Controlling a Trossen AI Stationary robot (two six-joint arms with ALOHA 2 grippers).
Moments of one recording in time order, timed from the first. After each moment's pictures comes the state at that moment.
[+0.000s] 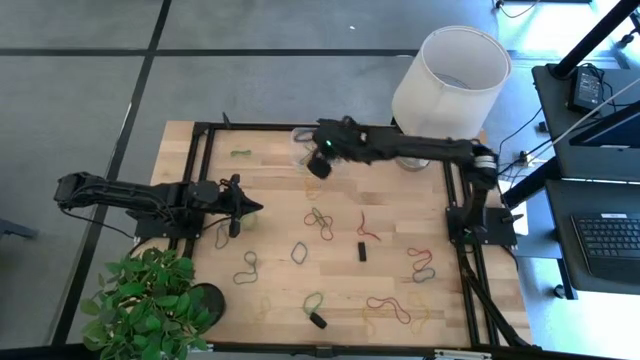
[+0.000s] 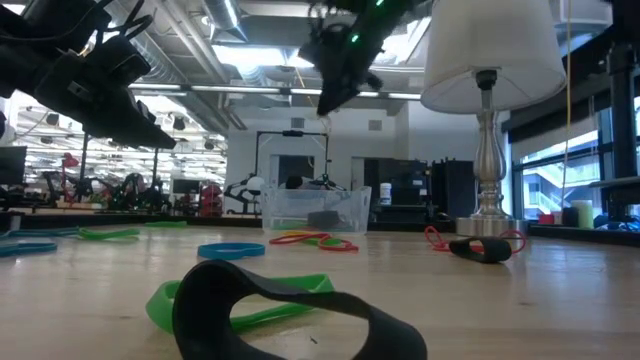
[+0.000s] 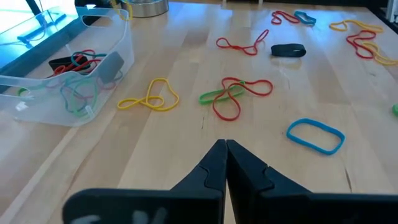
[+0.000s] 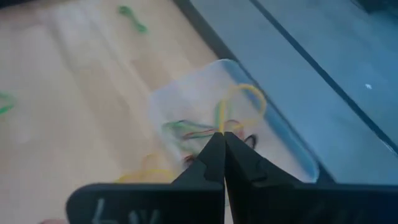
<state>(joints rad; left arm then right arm) 0.02 0.51 0.14 -0.04 -0.11 -0.09 -0.23 1.89 1.70 -0.64 0.40 0.15</state>
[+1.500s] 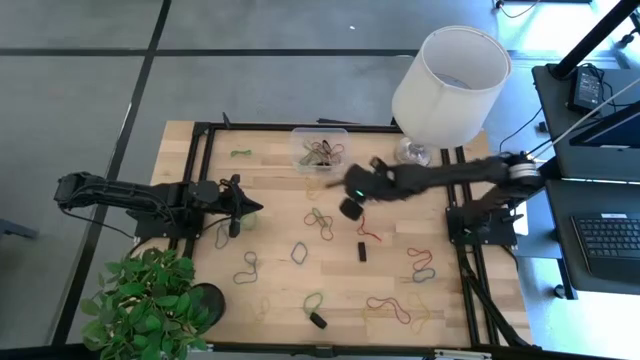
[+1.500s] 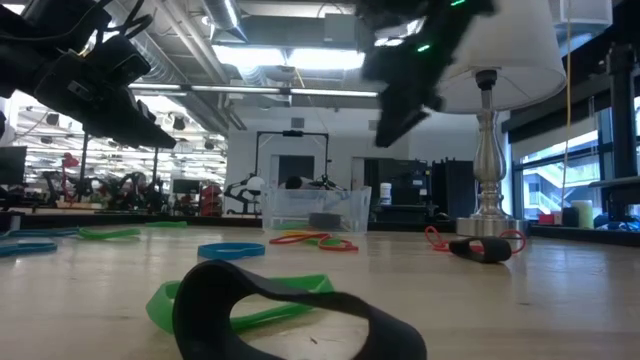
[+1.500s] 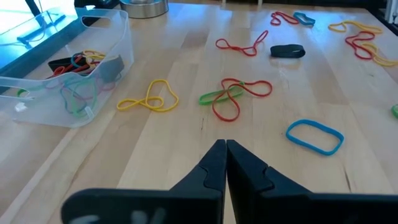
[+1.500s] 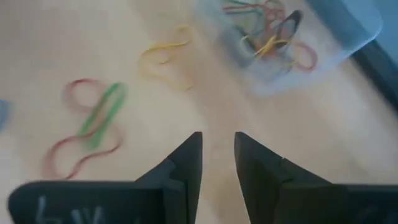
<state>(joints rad) 0.02 0.51 0.14 -0.04 -0.11 -0.09 -0.02 1.59 1.17 -0.62 0.40 0.42</state>
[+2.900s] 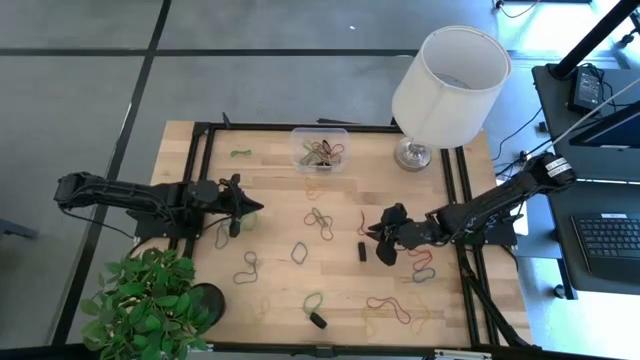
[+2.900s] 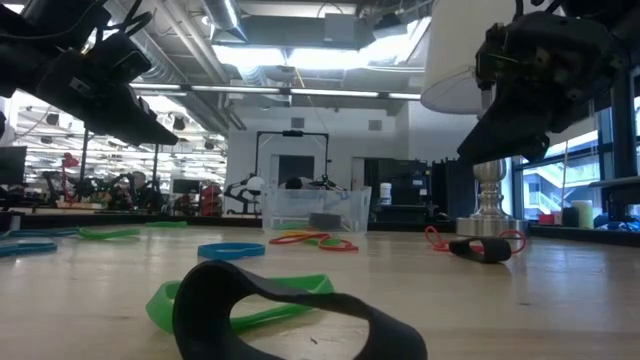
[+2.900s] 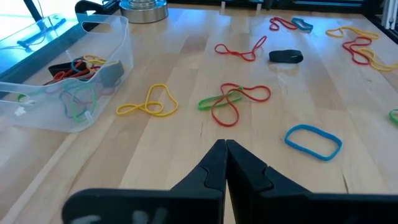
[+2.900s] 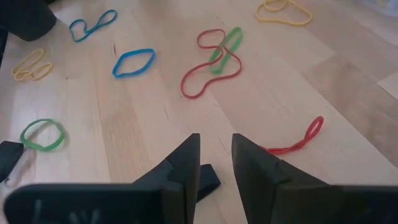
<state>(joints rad) 0.02 0.51 0.14 -0.02 -0.11 -0.09 0.39 1.25 0.50 0.04 0.46 0.72</state>
